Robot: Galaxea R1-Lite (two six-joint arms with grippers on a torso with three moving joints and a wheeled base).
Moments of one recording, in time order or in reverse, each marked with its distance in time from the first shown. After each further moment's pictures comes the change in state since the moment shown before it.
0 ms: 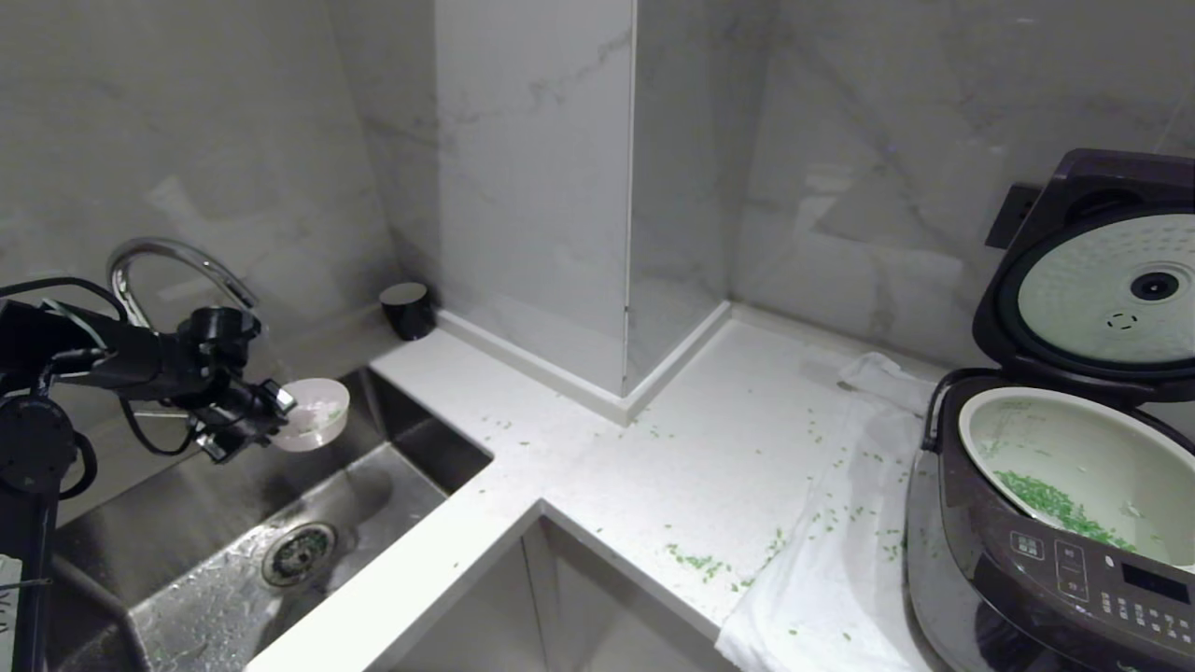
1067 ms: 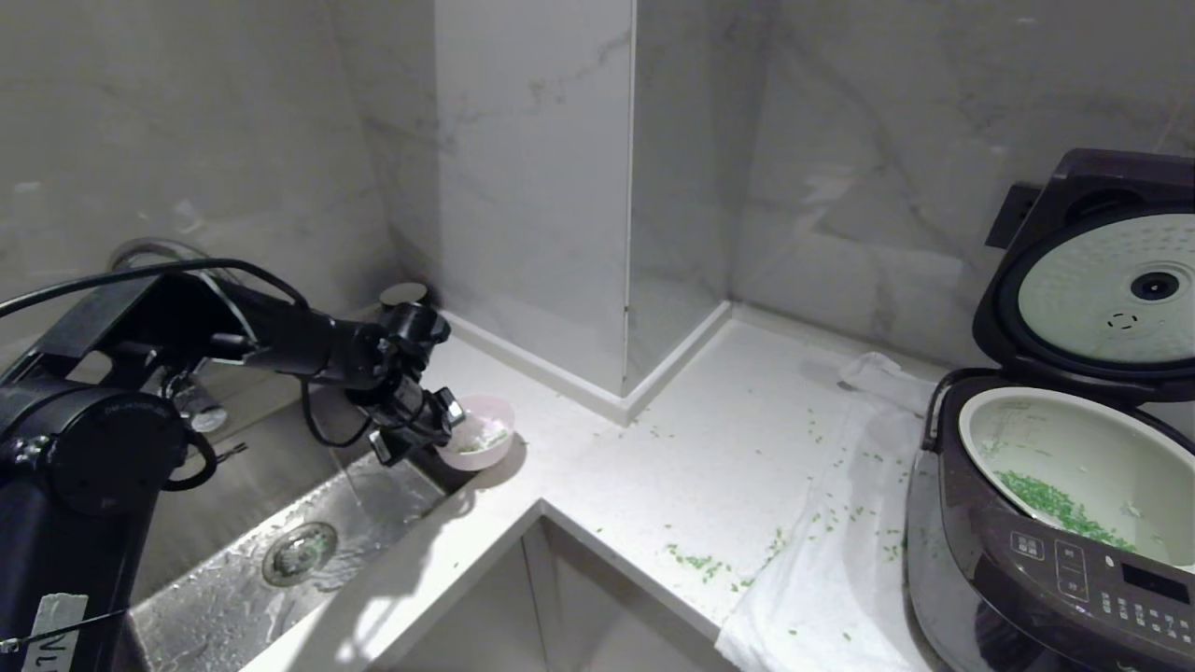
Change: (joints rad) left arm -0.487 -0.120 0.131 0.100 -0.033 -0.085; right arm 0.000 0.000 0.000 0.000 0.000 0.000
